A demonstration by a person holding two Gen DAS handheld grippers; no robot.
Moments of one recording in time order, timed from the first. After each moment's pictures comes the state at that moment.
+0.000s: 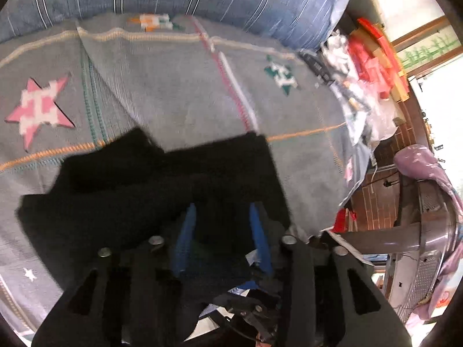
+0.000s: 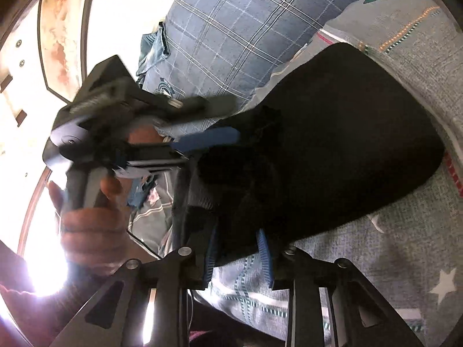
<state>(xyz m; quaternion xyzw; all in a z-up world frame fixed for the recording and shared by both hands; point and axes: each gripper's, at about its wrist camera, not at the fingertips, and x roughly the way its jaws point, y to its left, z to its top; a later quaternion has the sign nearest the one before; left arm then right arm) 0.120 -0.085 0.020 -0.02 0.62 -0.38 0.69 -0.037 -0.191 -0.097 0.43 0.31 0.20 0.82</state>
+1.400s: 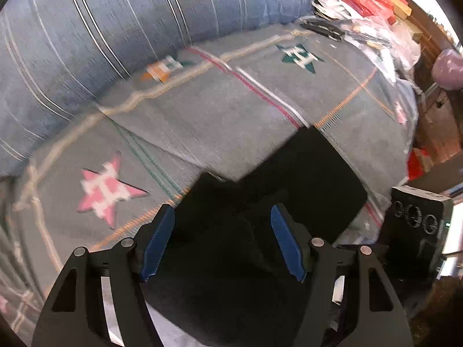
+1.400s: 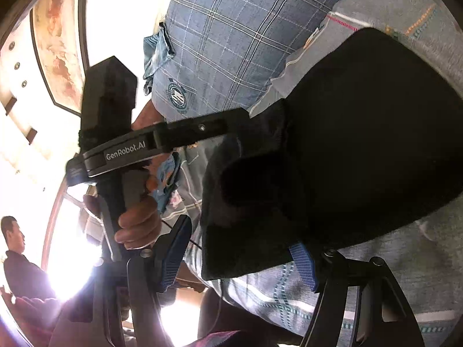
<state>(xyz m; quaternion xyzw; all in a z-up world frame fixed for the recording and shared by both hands) 0.140 -0.094 0.025 0.22 0.54 -0.38 0.72 -0.018 -0.180 -0.090 0.48 0.31 0.24 0.78</state>
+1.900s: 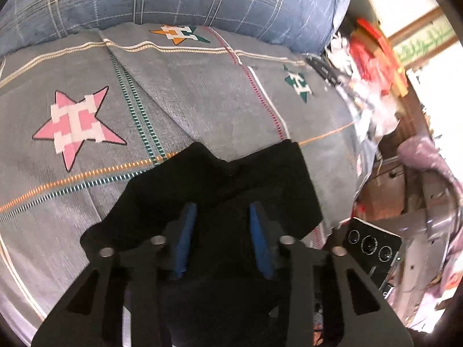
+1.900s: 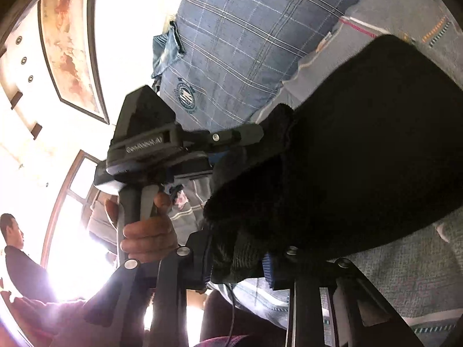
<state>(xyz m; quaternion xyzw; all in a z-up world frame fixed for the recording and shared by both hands) 0.158 -0.042 0.011 0.00 0.61 -0.39 0.69 -0.024 -0.173 -0.079 0.47 0.29 0.25 0.79</state>
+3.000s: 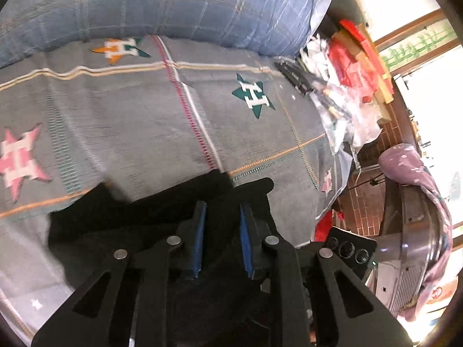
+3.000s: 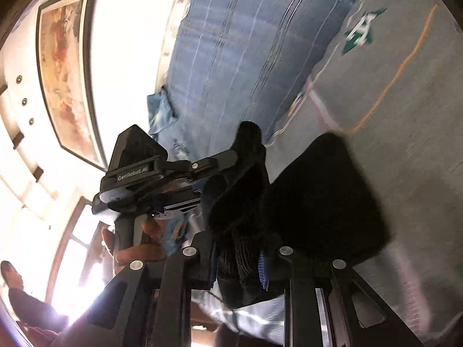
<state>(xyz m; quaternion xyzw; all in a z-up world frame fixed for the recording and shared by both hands) 0.152 -0.143 0.036 -0.02 0.63 -0.41 0.66 -0.057 -0.261 -0.067 0.53 0.22 0.16 0.80</state>
